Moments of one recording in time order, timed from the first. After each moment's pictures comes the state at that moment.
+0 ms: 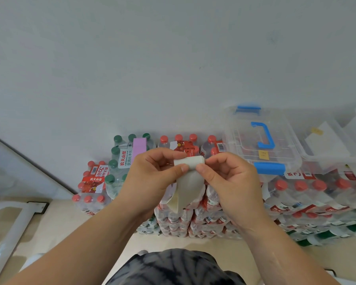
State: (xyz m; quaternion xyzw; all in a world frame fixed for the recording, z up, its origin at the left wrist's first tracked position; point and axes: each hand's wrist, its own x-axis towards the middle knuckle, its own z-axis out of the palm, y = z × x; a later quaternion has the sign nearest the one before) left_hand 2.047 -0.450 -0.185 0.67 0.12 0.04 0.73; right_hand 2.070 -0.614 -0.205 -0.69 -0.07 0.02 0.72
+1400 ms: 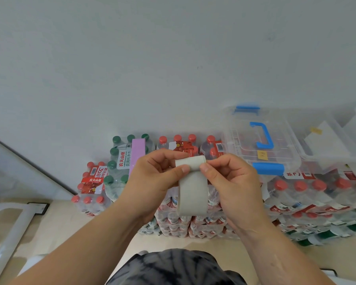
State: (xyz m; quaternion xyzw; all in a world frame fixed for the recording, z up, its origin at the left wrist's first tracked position) left_hand 2.048 -0.457 -0.185 0.64 0.11 0.01 0.76; right_hand 2.073 -0.617 -0.211 -0.66 -0.04 0.01 0.75
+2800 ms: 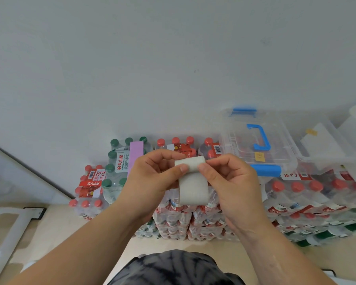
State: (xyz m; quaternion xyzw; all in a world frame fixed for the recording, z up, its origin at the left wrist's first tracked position) left_hand 2.050 -0.455 -0.182 0.65 0.11 0.01 0.76; right_hand 2.074 -0.616 -0.208 -0.64 -0.04 0.00 0.76
